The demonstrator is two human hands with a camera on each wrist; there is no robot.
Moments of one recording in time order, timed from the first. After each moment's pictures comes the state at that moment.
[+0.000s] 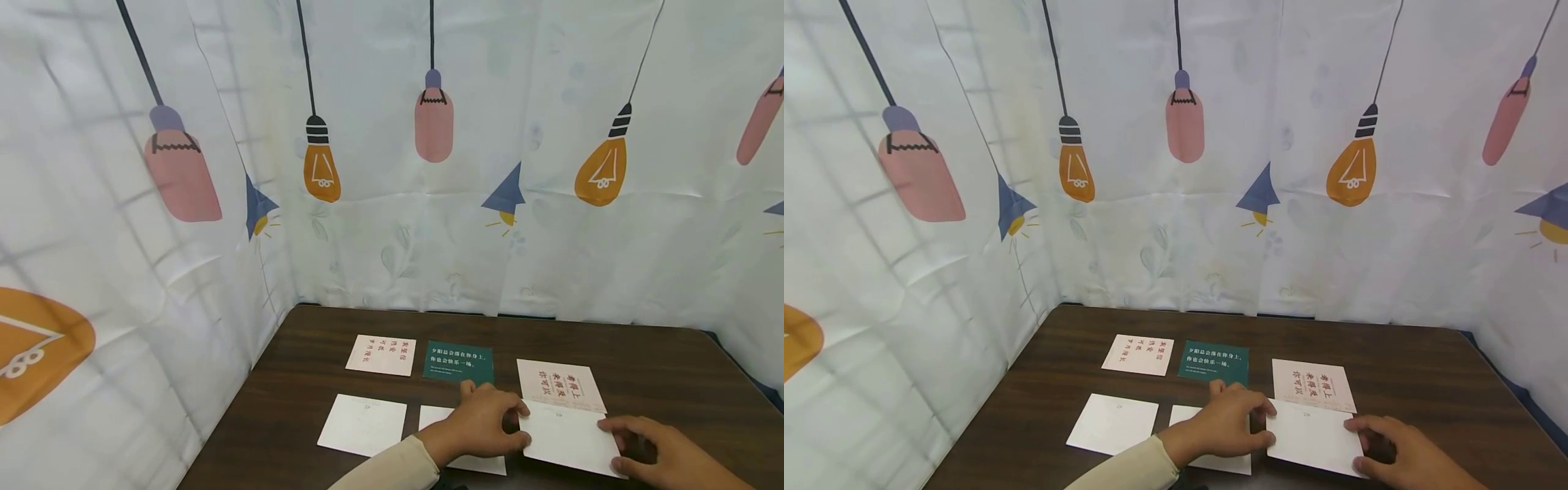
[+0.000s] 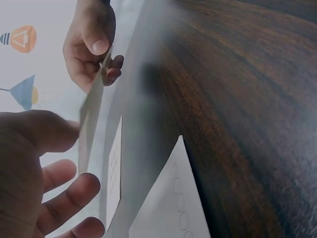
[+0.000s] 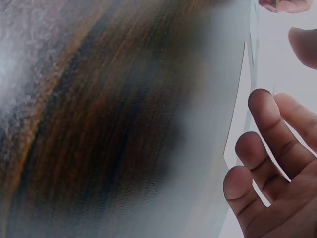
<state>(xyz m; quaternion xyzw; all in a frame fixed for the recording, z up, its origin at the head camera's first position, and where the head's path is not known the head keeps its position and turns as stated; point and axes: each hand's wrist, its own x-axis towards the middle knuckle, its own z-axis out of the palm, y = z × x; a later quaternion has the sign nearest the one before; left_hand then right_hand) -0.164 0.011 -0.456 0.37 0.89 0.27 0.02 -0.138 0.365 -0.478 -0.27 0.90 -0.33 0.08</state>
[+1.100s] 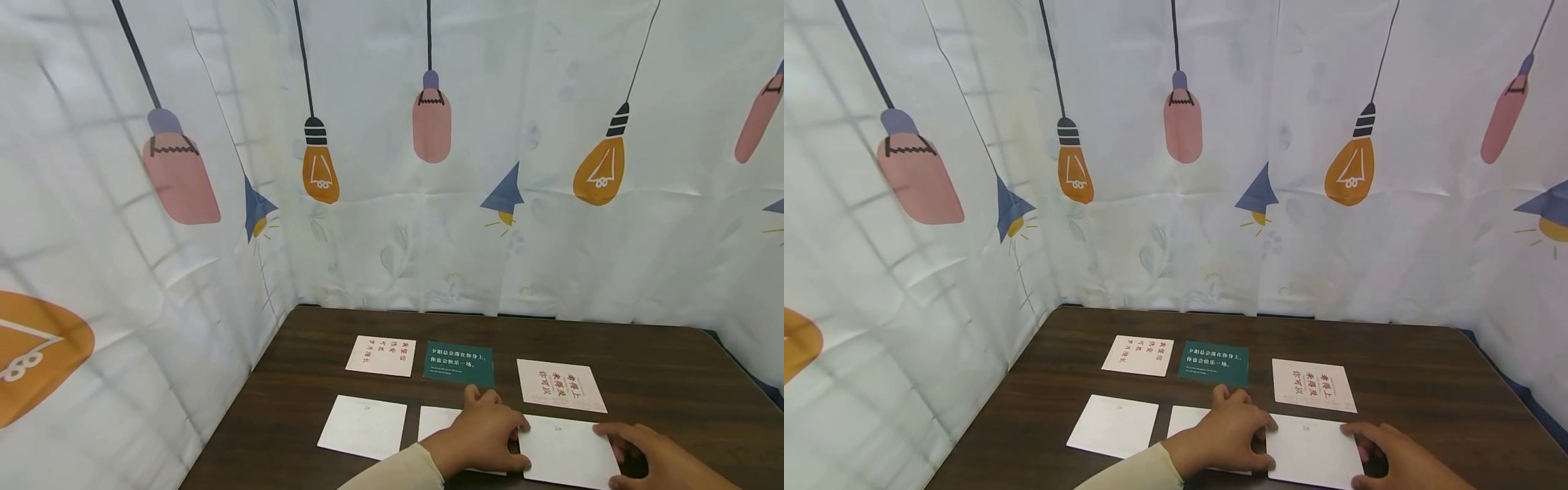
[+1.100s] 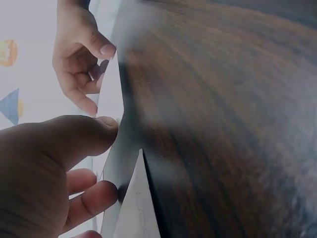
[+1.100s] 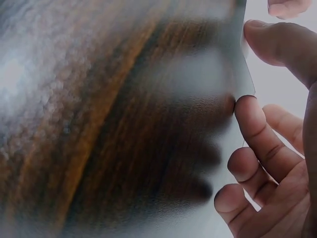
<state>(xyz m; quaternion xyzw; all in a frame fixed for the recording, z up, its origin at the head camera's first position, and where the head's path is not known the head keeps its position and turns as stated) -0.157 0.020 -0.464 0.38 0.91 0.13 0.02 -0.140 0.362 -0.493 -0.28 0.91 -0.29 0.12</state>
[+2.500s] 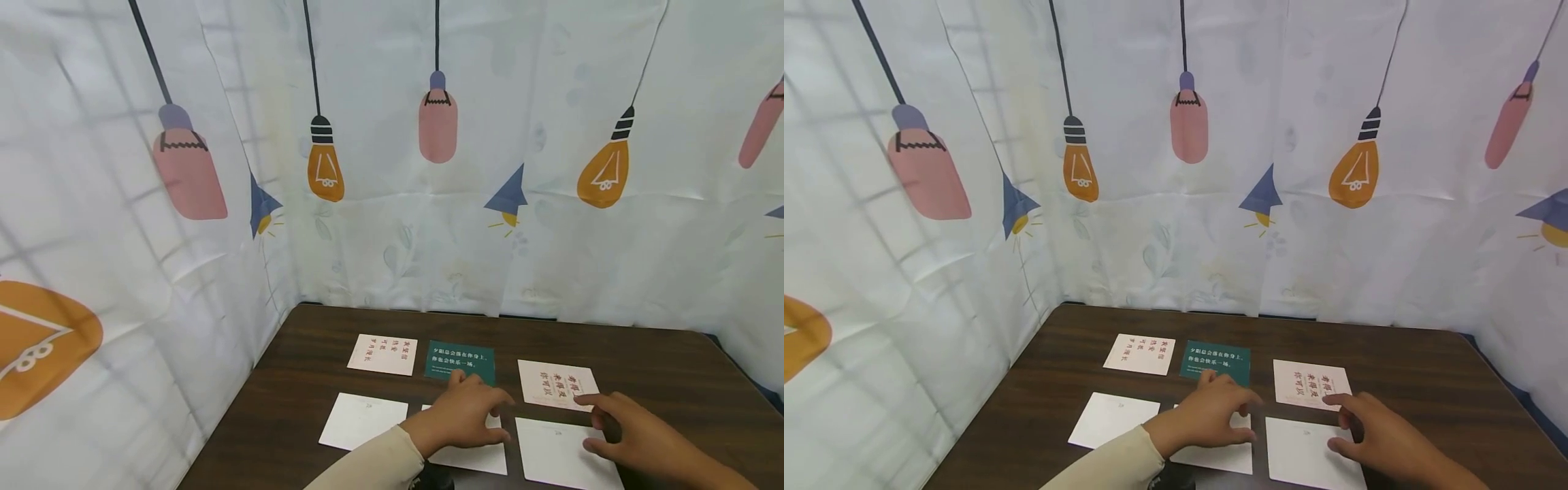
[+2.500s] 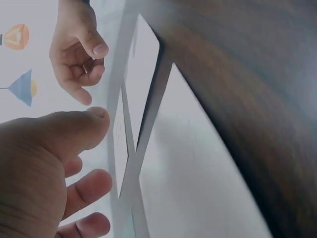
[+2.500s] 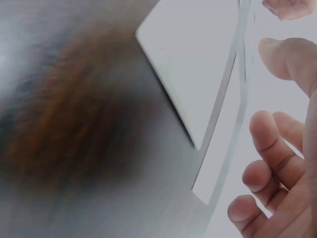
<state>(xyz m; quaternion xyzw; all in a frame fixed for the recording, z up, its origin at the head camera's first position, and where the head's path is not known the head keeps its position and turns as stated) -0.170 -0.015 -0.448 0.38 0.91 0.15 0.00 -0.155 0.321 -0.465 -0.29 0.93 -0.24 -0.02</state>
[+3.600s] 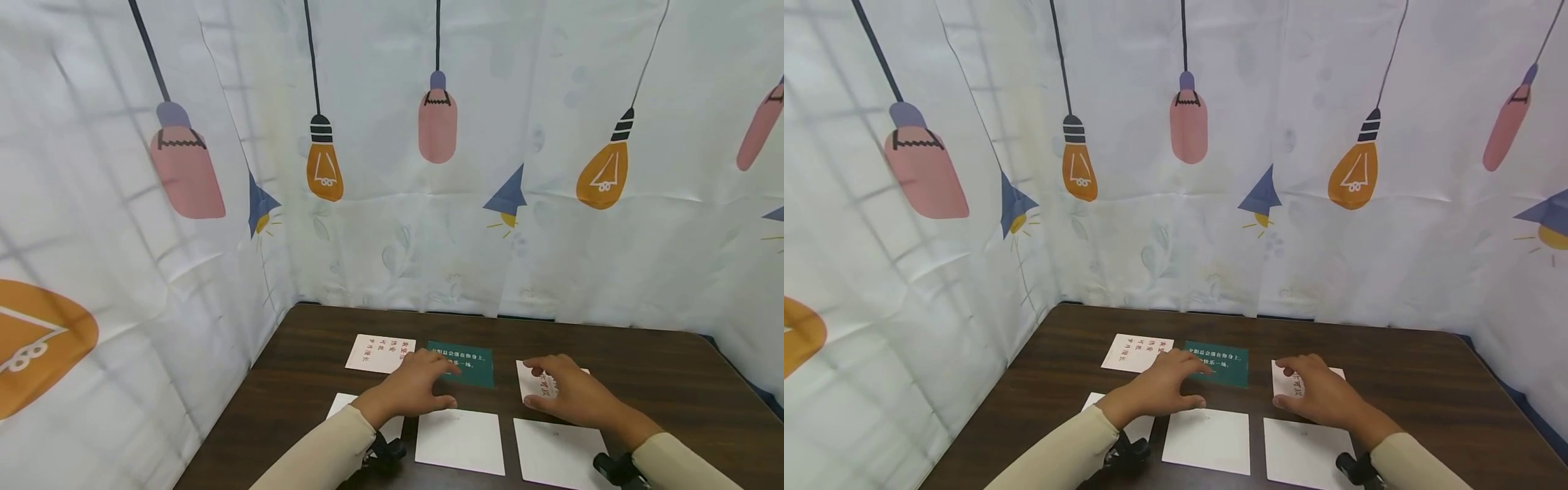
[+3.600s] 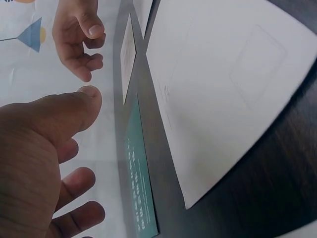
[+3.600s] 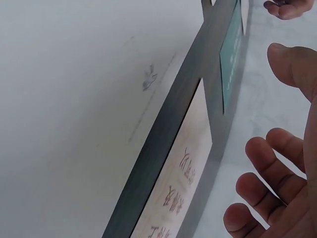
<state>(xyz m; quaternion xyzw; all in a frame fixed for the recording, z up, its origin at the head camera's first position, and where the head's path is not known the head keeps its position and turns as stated) -0.197 -0.092 -0.442 0.32 0.93 0.16 0.00 -0.203 0.247 -0.447 -0.23 0.94 -0.25 0.01</state>
